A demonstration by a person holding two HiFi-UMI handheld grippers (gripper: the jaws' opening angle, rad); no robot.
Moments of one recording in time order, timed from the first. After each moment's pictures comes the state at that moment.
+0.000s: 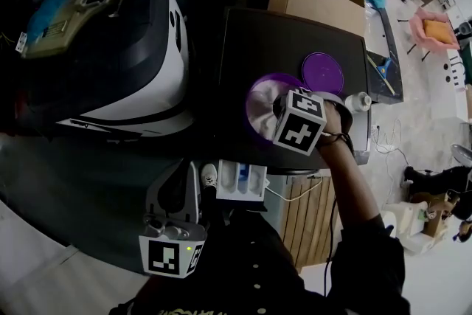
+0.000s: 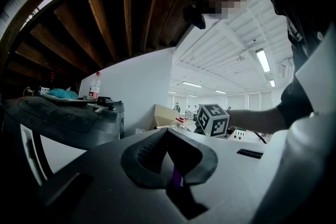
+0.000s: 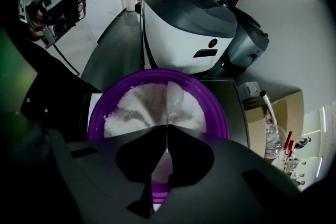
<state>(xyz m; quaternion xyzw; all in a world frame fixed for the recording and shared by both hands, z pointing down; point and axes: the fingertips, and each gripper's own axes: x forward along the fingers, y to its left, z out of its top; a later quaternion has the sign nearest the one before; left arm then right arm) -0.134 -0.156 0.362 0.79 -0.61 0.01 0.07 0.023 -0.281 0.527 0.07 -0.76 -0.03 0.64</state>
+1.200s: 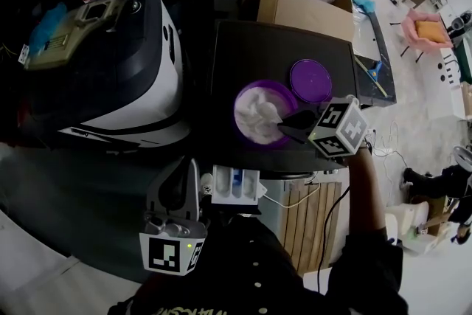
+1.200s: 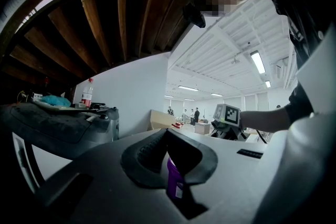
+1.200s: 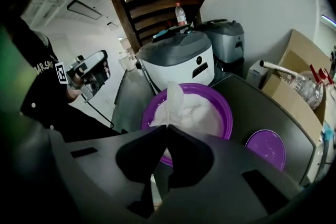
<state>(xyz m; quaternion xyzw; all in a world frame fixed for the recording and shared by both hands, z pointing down) -0.114 -0.165 0.337 0.80 -0.60 0.00 0.05 0.051 -0.253 0.465 0.08 -0.88 0.20 0.42</state>
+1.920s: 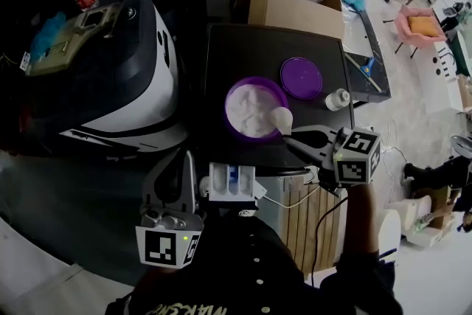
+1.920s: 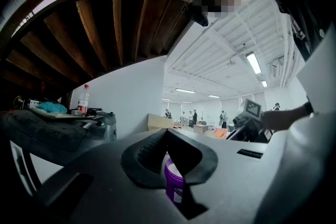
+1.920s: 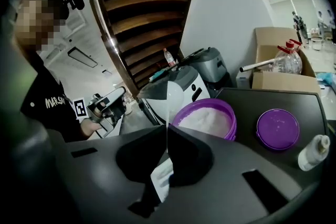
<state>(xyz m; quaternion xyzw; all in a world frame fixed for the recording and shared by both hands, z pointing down) -0.105 -0.161 0.318 0.81 -0.59 -0.01 0.02 0.081 -0.205 0.409 0.16 -0.92 0.31 0.20</state>
